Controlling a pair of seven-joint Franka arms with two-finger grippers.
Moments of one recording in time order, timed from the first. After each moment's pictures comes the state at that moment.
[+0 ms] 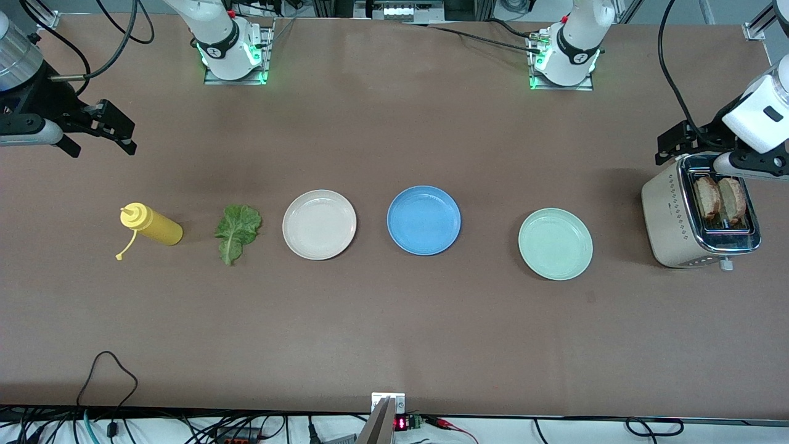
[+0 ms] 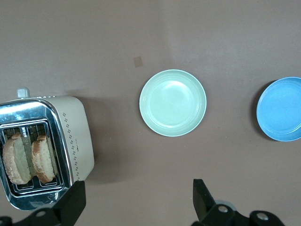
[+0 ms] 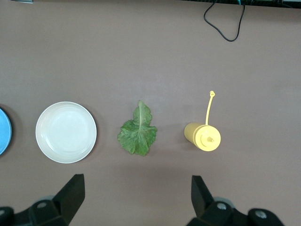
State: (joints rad) left arm 0.04 -0.01 -0.05 -1.68 -0.02 1.64 0.09; right arm 0.00 -0.10 0.09 -1.73 0.00 1.77 0.04
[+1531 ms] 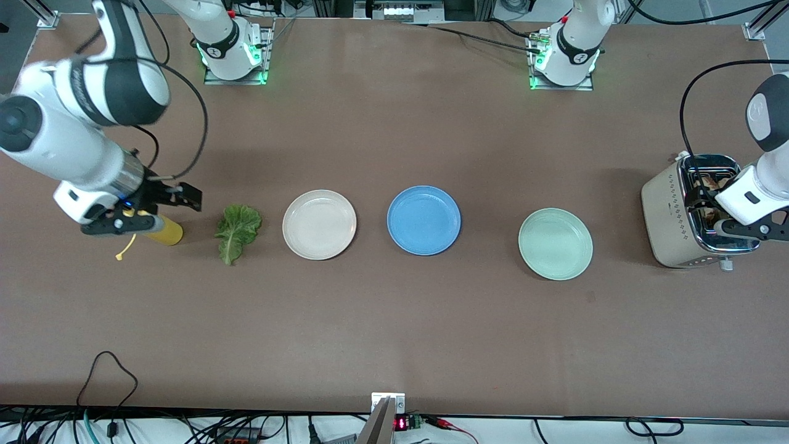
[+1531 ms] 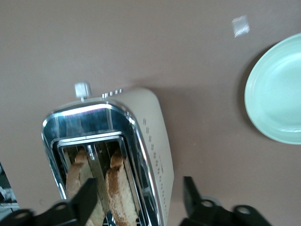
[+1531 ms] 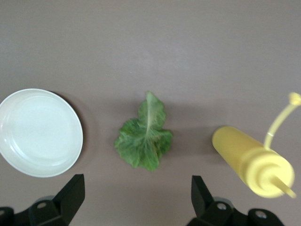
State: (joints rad) left arm 0.21 0.18 -0.03 -1.86 0.24 1.96 0.23; right arm 0.05 0.21 0.09 -1.82 0.00 2.01 0.04
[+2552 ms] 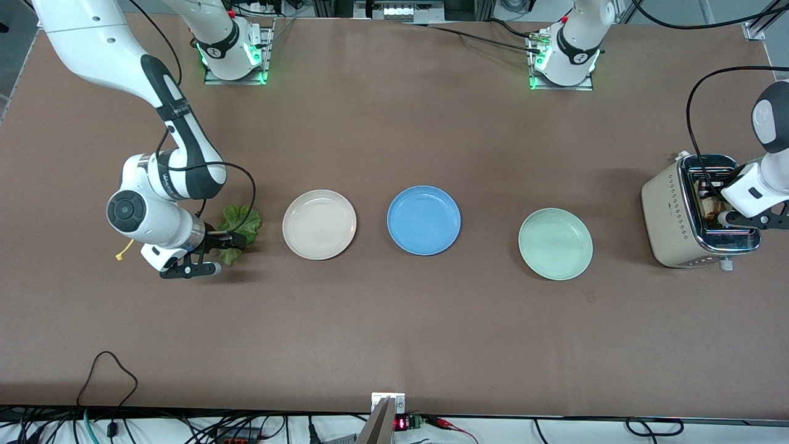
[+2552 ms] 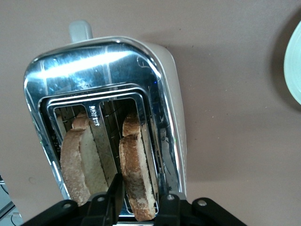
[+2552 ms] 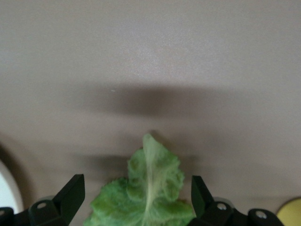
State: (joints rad) left arm 0.29 0.18 -0.03 -1.95 0.26 1.97 0.26; right arm 0.05 0.57 0.09 -1.83 0.00 2.37 0.02
